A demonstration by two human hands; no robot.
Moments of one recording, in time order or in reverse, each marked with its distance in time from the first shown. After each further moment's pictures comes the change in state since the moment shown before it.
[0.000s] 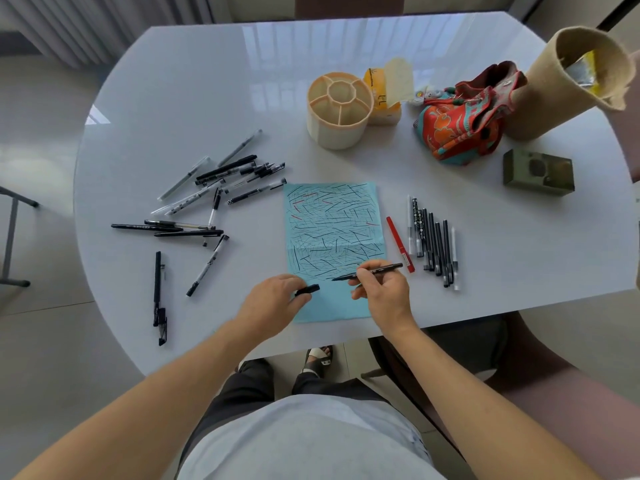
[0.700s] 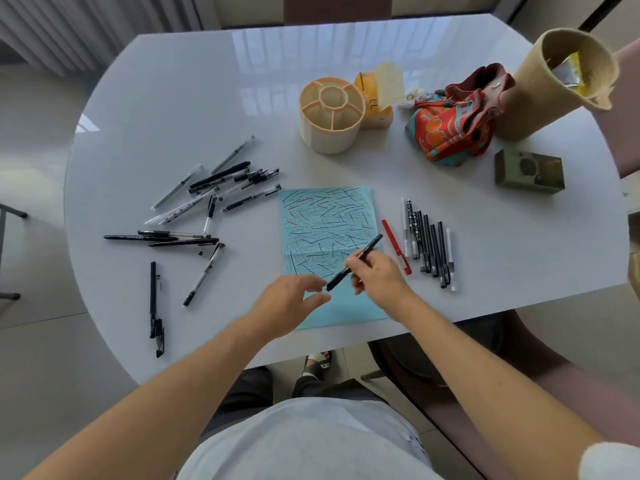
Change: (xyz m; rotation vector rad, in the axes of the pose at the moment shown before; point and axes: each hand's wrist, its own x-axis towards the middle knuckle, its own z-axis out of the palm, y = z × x) left_hand 0.019 0.020 -0.005 -0.141 -0.102 -0.022; right_hand 0.035 -0.027 -0.001 -0.198 -0.205 0.113
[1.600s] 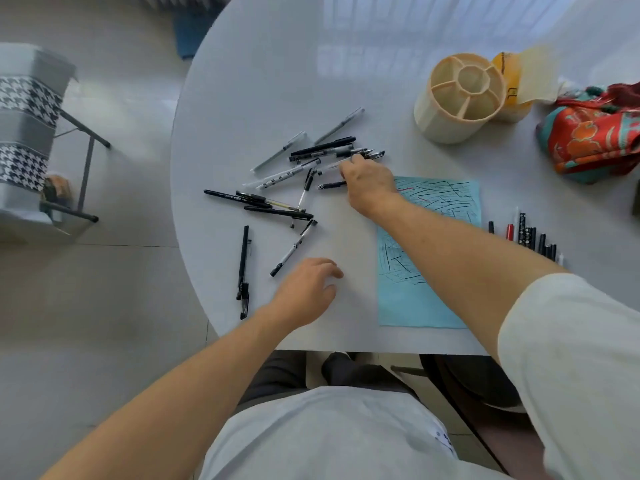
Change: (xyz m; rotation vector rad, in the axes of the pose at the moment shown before) left_hand -0.047 -0.097 -0.044 0.012 0.102 -0.135; right_hand 0.155 -0.117 0.182 -1.346 -0.059 -0.613
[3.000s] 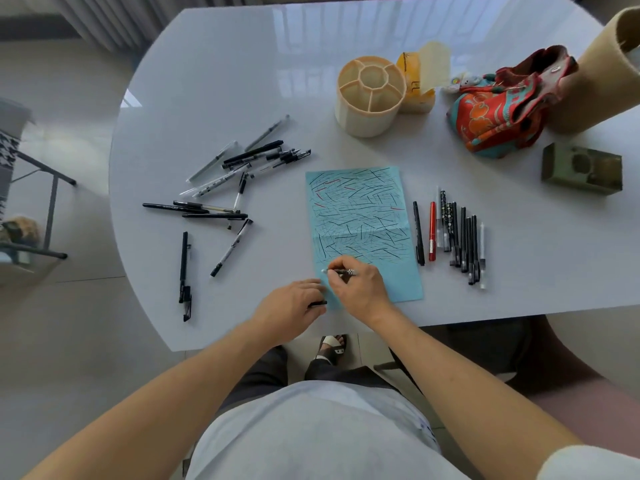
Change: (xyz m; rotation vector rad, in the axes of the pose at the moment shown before) left_hand -0.009 0.057 0.069 0.173 -0.022 0.370; right_hand -0.239 0.033 0.052 0.882 0.171 0.350
